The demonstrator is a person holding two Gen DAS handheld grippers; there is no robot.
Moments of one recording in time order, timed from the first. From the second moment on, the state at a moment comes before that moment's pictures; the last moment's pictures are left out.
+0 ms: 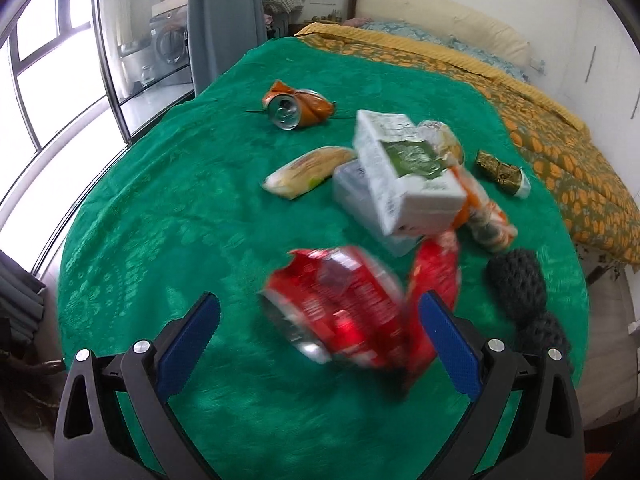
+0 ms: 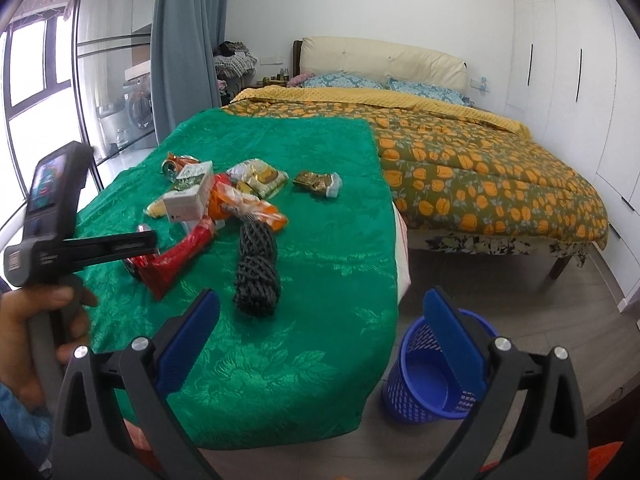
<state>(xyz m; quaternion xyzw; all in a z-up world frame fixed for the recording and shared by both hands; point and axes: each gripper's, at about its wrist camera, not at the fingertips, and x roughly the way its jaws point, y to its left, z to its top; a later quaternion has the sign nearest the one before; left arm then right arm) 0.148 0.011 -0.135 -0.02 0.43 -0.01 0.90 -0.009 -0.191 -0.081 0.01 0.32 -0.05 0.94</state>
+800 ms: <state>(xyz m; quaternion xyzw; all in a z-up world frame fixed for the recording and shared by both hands) 0.166 0.020 -0.147 -0.05 0.45 -0.02 0.89 0.003 -0.190 -0.102 0.01 0.34 -0.04 0.94</state>
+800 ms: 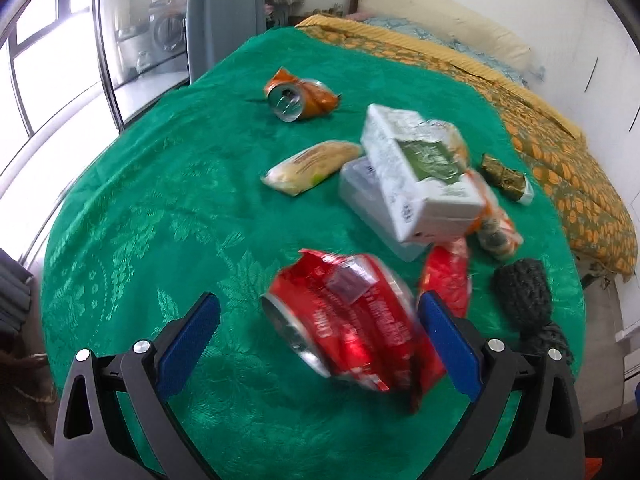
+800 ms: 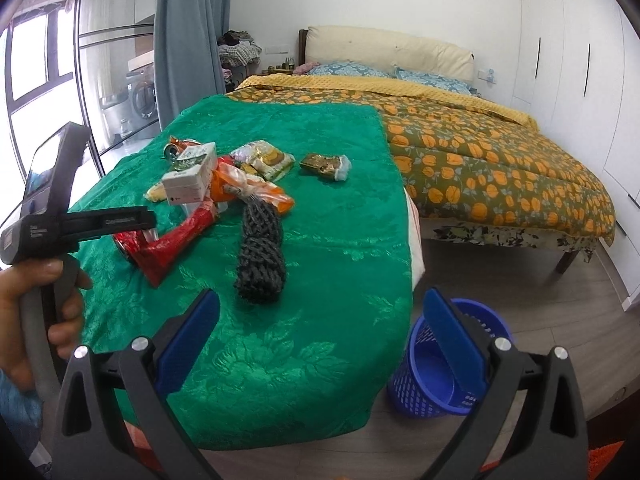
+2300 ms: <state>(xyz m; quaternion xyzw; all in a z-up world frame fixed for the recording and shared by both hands) 0.117 -0.171 -0.073 -0.05 0.41 -0.39 0.82 0.086 -0.414 -0.134 0.16 0.45 -0.04 0.88</state>
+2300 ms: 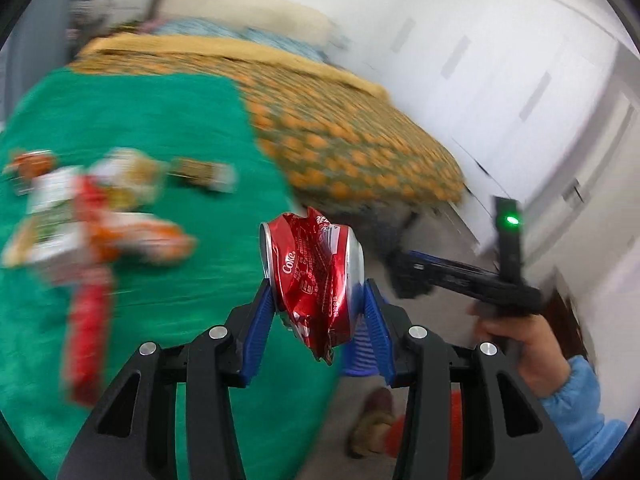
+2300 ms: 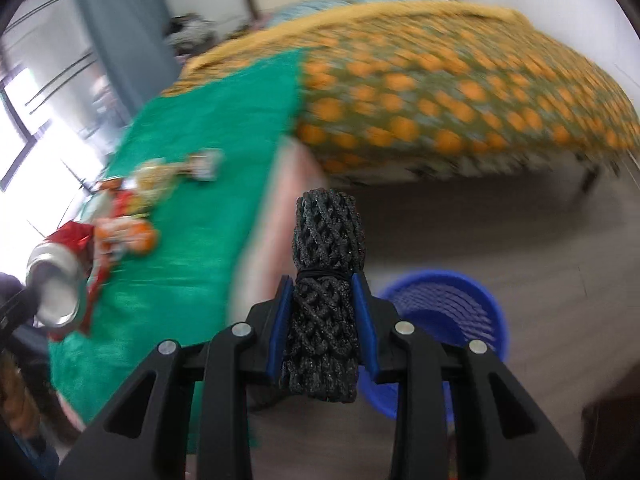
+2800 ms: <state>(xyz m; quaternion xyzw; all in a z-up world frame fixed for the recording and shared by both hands) 0.129 -0.413 -0.244 0.06 0.53 -0.40 0.74 0.058 -0.563 -0.247 0.28 0.50 -0.11 0.82</state>
